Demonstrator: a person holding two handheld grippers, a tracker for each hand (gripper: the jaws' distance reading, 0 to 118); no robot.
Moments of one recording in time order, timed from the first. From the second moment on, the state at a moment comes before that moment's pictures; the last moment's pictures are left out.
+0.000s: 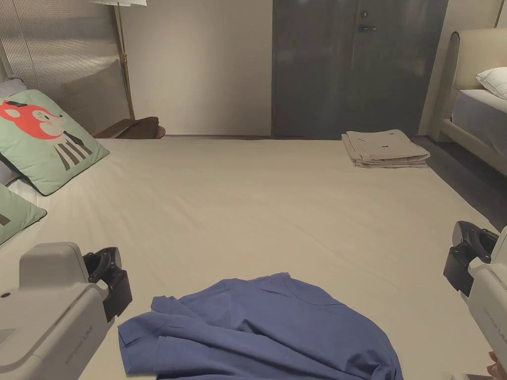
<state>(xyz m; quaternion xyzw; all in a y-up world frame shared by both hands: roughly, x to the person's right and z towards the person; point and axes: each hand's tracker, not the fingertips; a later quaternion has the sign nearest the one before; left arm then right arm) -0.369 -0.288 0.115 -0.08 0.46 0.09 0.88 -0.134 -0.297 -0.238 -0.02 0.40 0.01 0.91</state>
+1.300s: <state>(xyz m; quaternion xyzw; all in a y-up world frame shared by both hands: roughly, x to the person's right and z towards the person) -0.525 -0.456 0.075 -0.33 0.46 0.26 0.78 -0.188 -0.462 -0.273 -0.33 0.42 0.17 0.83</state>
